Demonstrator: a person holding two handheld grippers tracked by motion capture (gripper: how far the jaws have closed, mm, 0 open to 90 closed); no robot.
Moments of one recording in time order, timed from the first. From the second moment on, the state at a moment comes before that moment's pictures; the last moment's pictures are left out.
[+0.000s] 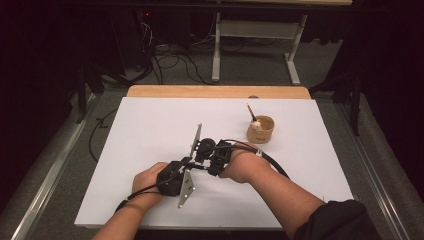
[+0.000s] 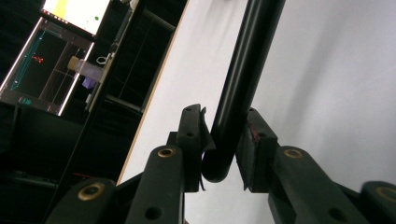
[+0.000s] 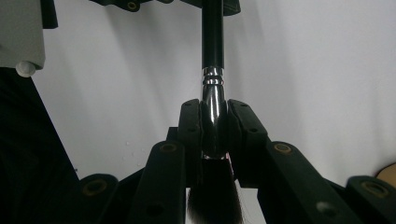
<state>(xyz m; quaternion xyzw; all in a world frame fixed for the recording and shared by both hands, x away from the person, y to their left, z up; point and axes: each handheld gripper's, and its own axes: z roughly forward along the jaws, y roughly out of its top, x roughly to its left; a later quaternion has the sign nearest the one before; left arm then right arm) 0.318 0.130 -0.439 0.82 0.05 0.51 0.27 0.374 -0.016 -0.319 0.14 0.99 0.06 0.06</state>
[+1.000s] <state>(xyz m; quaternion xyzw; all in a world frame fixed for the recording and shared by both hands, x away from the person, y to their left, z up) 0.317 0.128 -0.441 0.82 0.02 0.51 0.26 0.374 -0.019 -0.312 0.13 0.99 0.08 0.08</state>
